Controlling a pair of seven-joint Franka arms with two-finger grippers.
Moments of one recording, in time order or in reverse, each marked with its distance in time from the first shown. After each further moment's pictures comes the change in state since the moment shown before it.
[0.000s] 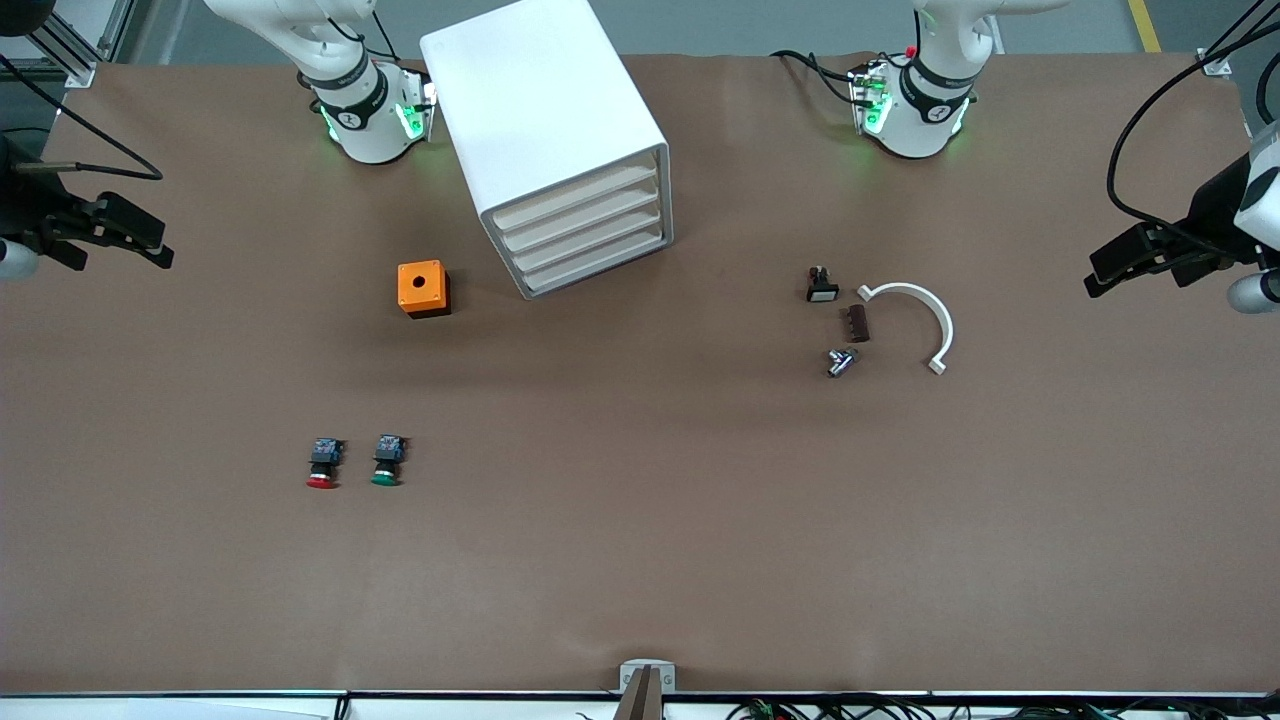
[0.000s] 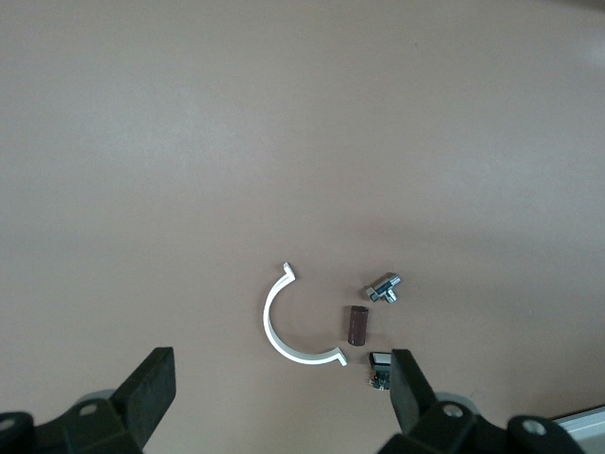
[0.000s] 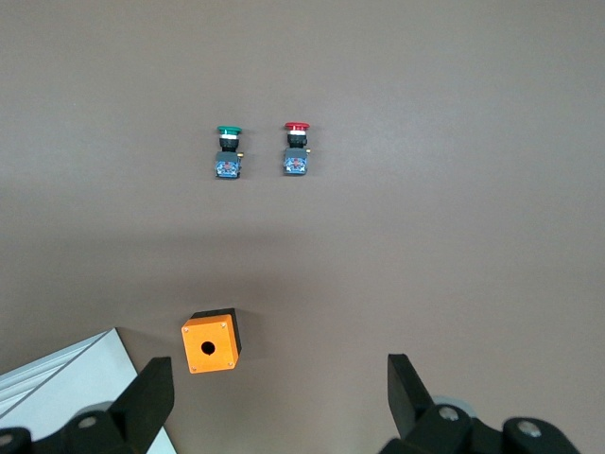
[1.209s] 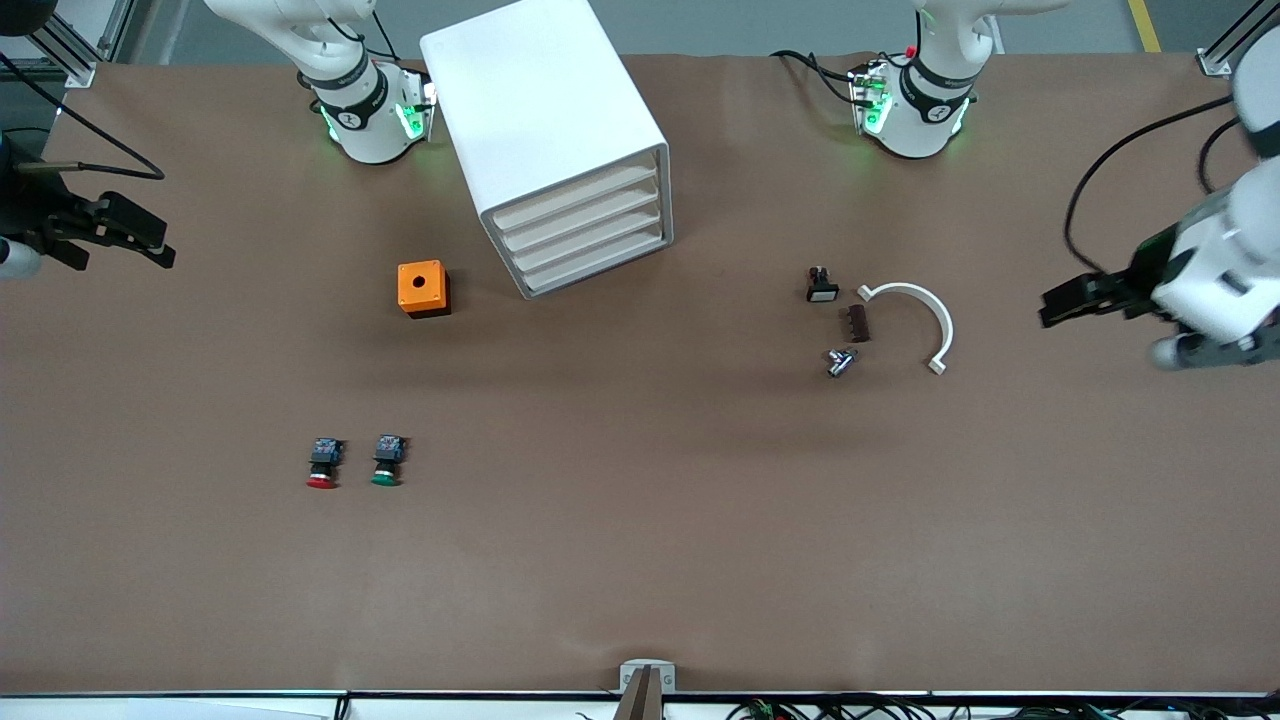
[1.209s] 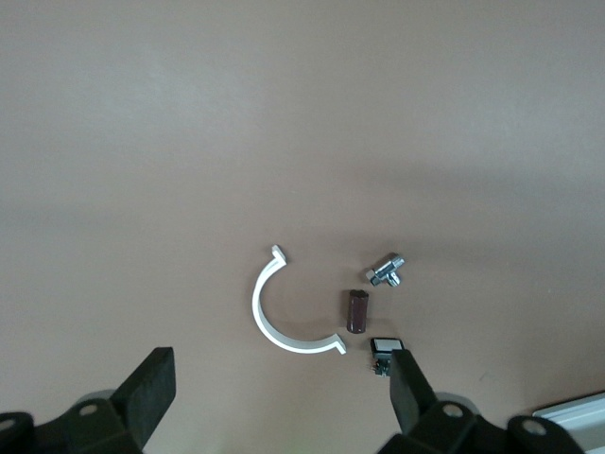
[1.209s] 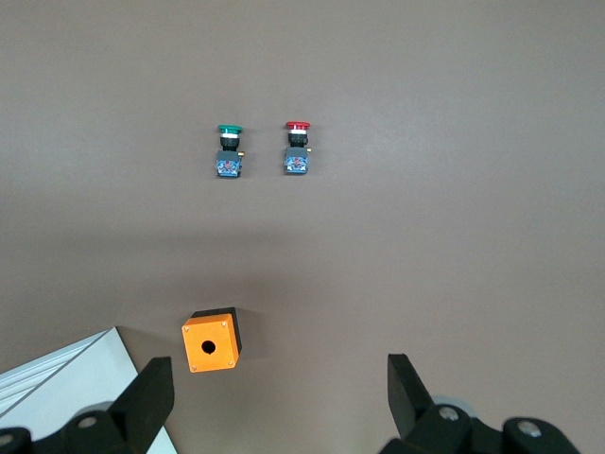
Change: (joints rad) left arm -0.031 0.141 -0.019 -0.005 -0.001 0.000 -0.004; right arm 0.000 0.000 0.001 0.000 0.000 -0.002 0.000
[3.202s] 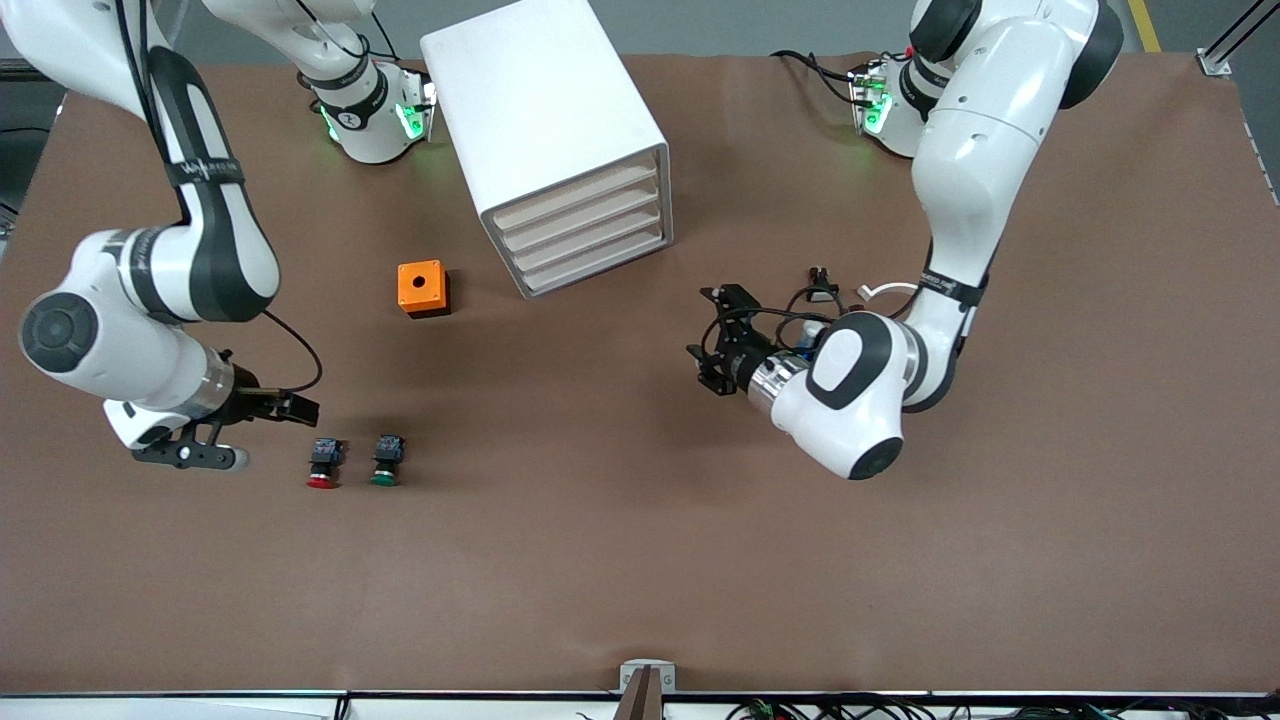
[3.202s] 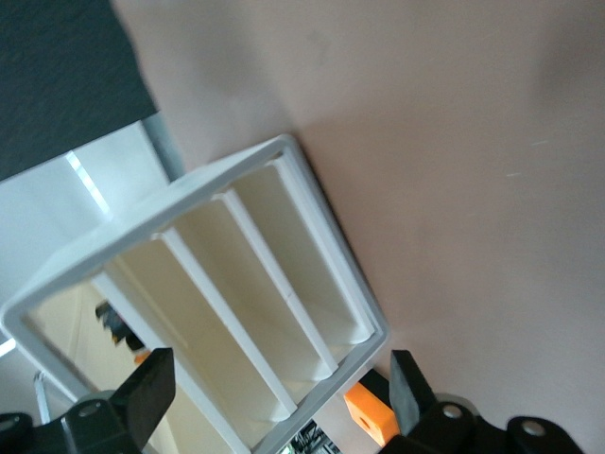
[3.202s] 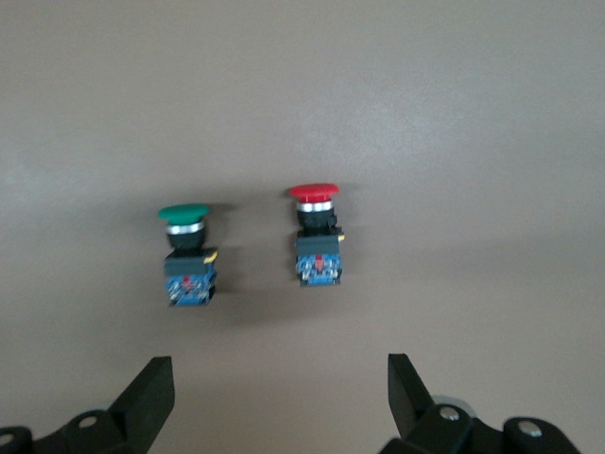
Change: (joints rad) left arm -0.337 0.690 -0.055 0.274 -0.788 -0.095 -1.768; right arm 0.049 0.463 -0.003 -0.153 -0.001 0.597 0.156
